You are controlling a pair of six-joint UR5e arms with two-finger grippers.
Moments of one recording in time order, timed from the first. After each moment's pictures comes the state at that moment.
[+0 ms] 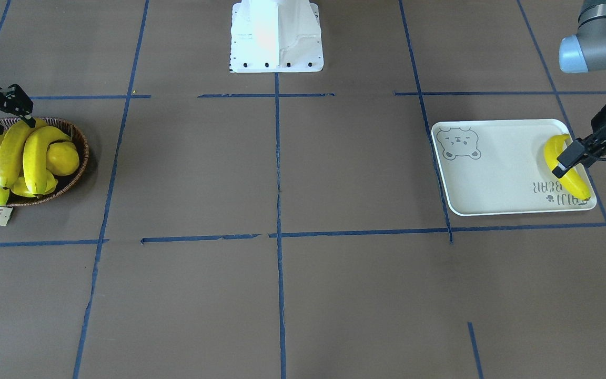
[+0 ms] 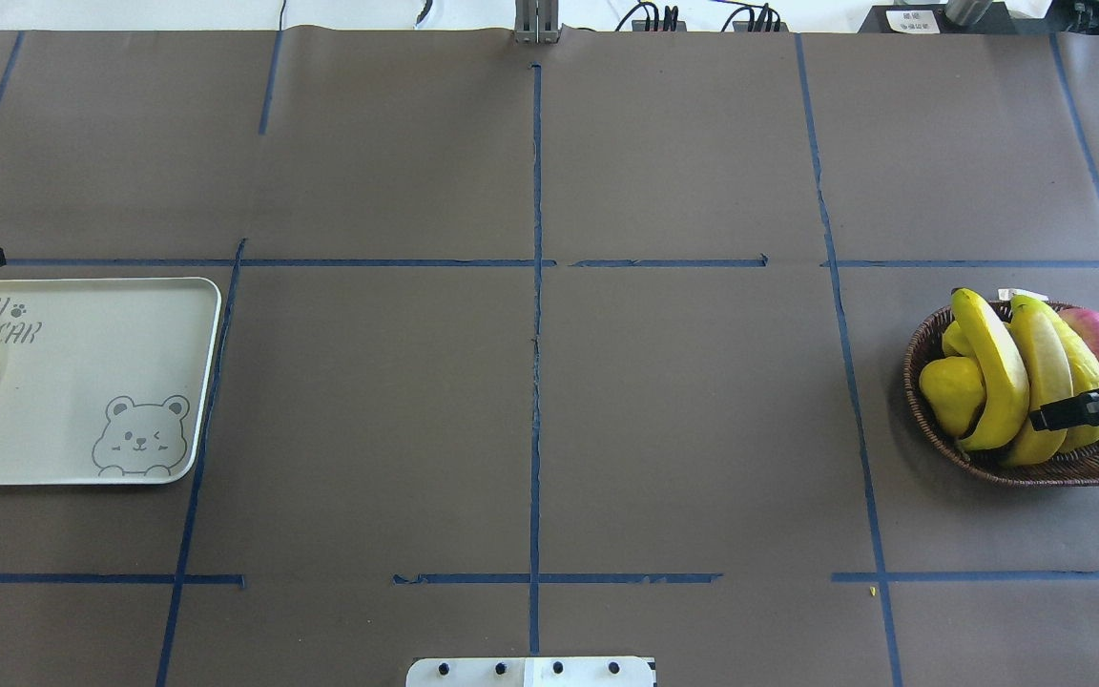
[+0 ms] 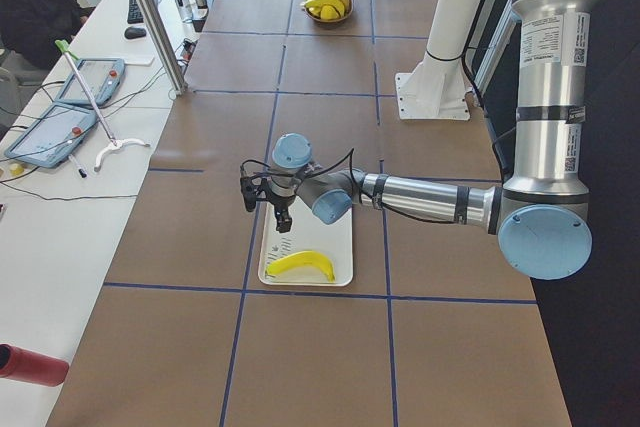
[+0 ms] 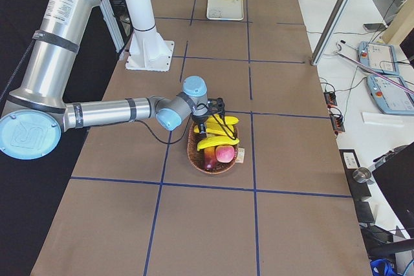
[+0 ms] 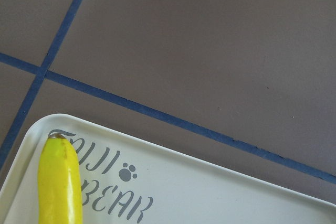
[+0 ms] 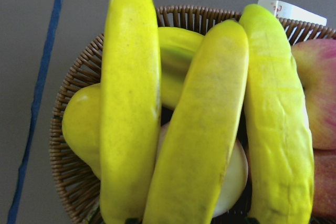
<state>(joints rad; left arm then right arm) -1.16 -1.52 -1.67 -2.21 -2.19 -1.10 0.92 -1.91 1.95 -0.94 2.15 0.72</state>
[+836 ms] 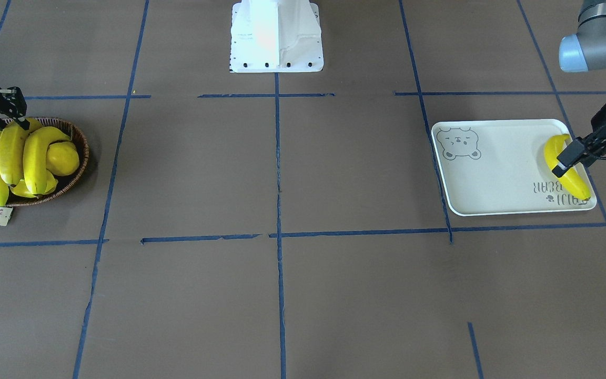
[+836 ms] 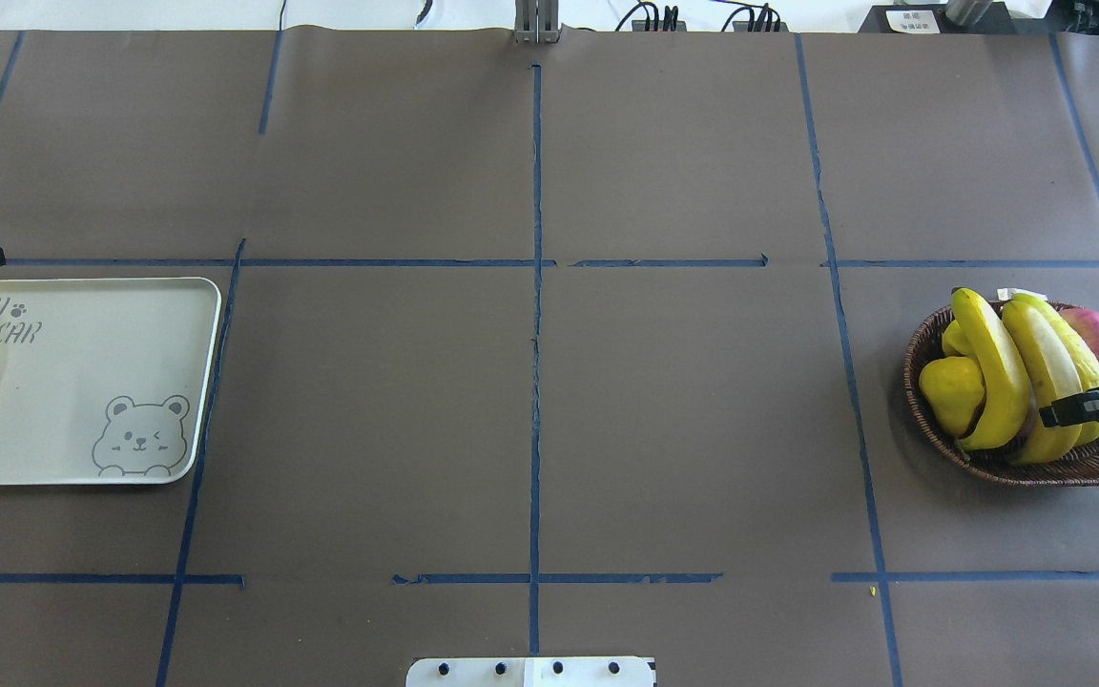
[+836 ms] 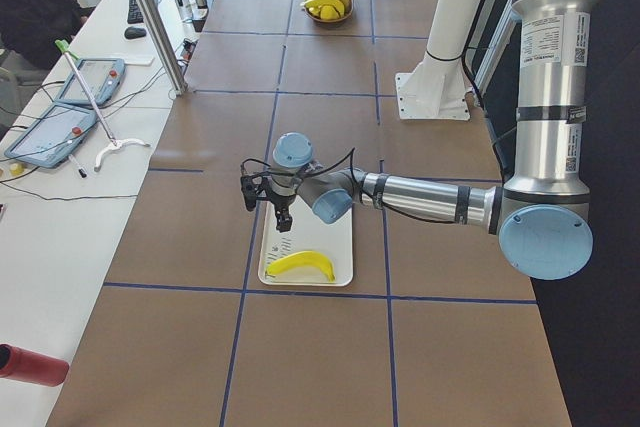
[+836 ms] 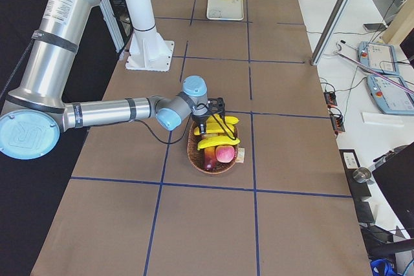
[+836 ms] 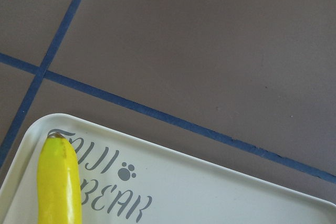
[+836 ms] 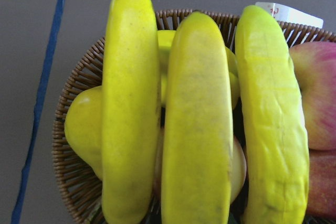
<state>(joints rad) -1.16 -1.52 -1.68 -2.22 -2.19 -1.10 0.94 -1.91 1.95 -0.94 2.16 0.72</state>
